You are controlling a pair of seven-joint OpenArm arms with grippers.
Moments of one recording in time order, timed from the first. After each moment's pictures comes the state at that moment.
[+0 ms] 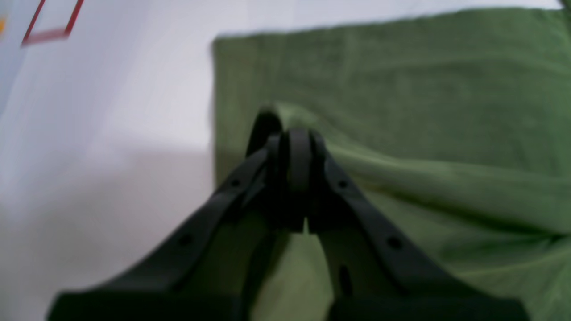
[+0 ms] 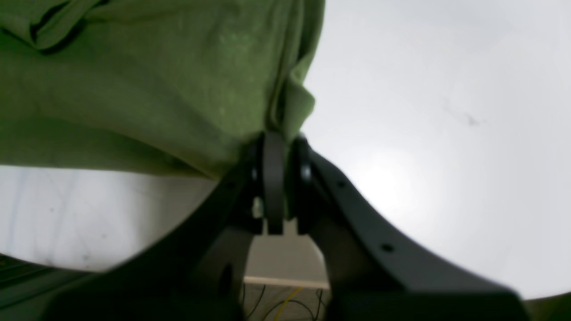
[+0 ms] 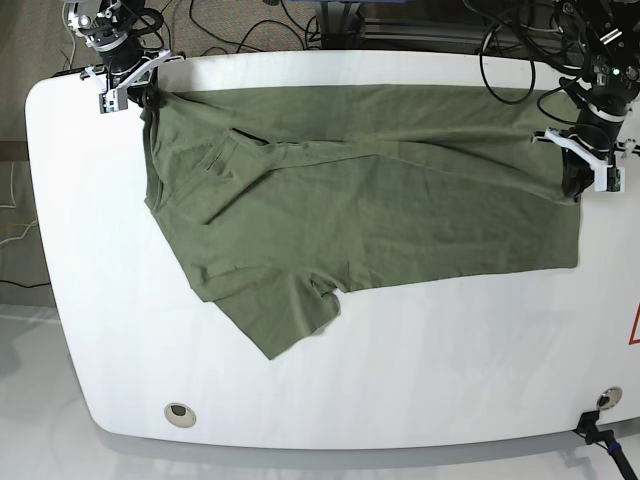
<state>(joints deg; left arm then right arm) 18.7 -9.3 -40.3 105.2 -17.8 -36.3 34.5 -37.1 11.0 27.7 95.4 17.4 30.9 -21.7</state>
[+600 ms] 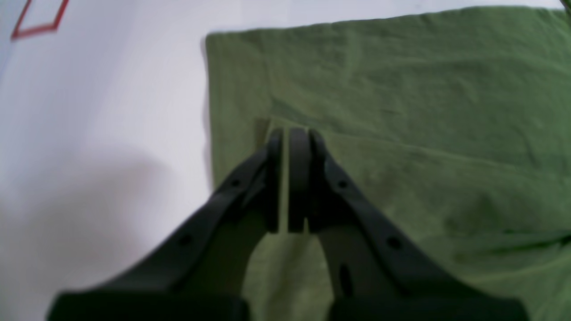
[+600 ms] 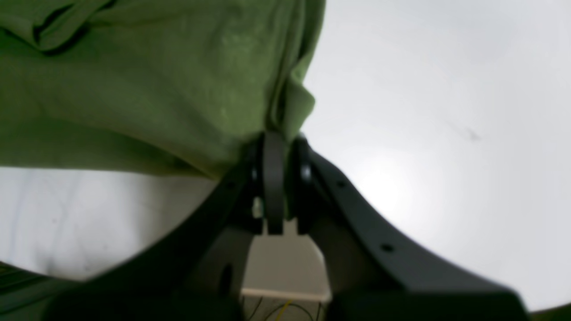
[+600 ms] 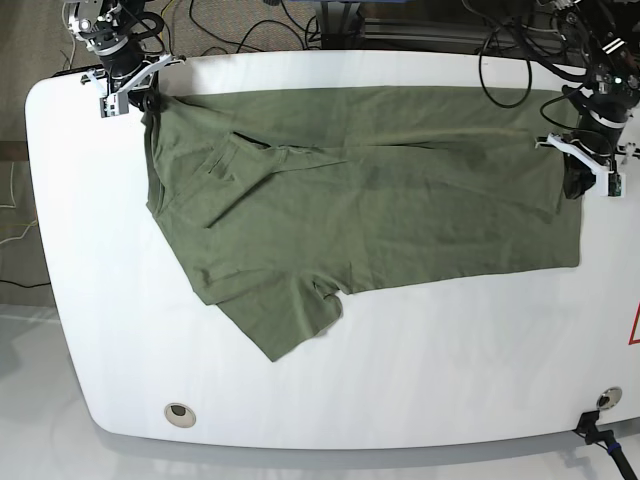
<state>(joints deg) 16.9 -11.3 -39.9 101.4 -17.6 -36.5 34.8 -36.2 11.0 27.6 95.4 17.4 30.9 -22.0</state>
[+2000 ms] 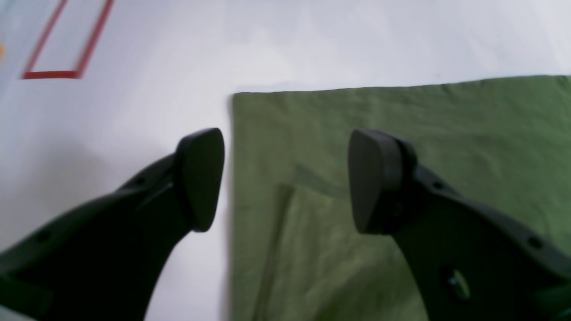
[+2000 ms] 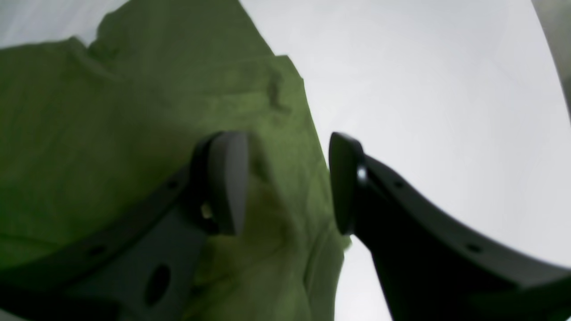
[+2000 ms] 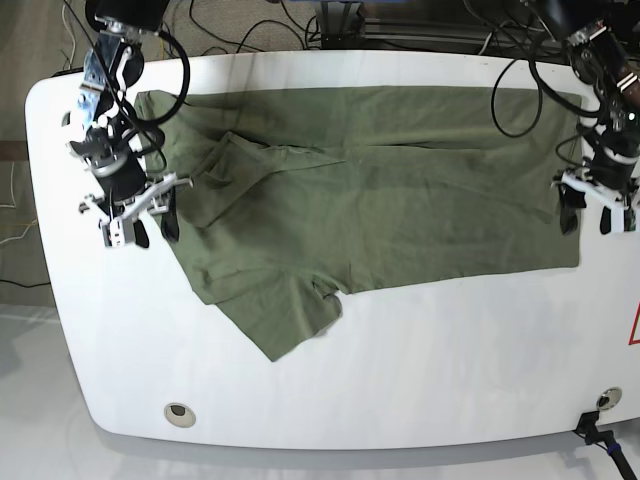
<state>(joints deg) 6.0 -14.5 -38.4 93.1 -17.4 -35.6 34.8 -6.2 10.8 22.7 98.8 17.0 30.9 -36.7</state>
